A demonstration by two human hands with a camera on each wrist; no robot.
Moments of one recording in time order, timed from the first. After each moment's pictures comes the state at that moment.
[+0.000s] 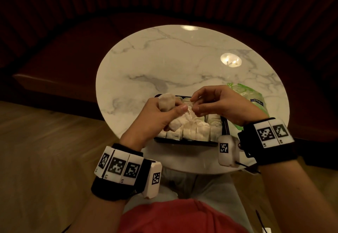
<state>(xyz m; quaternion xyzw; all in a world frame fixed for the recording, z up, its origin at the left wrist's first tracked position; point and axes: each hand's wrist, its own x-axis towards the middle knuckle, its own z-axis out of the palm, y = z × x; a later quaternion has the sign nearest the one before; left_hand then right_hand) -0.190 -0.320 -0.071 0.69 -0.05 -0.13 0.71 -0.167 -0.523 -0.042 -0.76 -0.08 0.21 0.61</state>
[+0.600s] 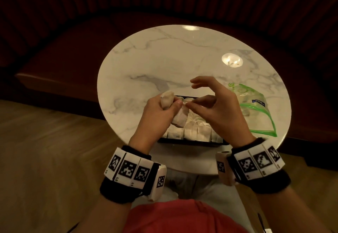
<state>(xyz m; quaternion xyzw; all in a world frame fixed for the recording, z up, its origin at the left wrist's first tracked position) -0.187 -0.327 -0.082 0.73 -0.01 -0.03 0.68 -0.193 -0.491 -0.056 -0.85 -0.14 -0.10 0.50</state>
